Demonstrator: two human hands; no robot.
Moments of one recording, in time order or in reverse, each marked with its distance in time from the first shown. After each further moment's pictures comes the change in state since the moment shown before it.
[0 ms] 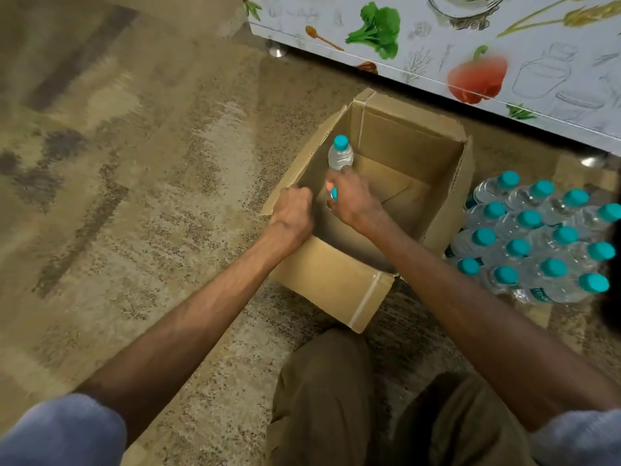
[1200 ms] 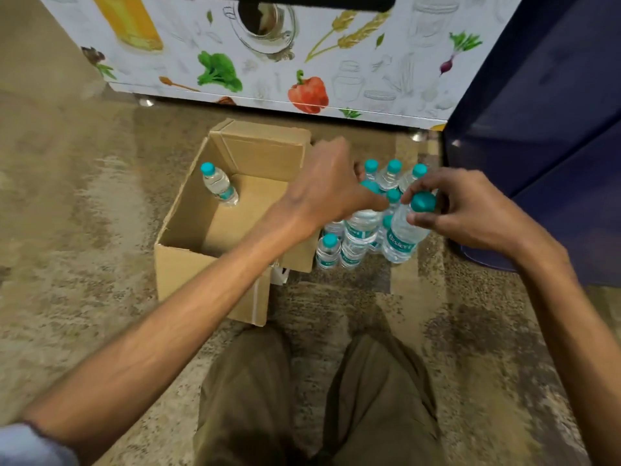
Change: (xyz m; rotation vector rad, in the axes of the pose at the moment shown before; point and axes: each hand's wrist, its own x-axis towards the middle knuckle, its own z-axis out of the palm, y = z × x) left_hand -0.098 0.270 -0.073 -0.420 -0.061 0.533; right_hand -0.281 0.150 -0.242 0.165 0.132 0.232
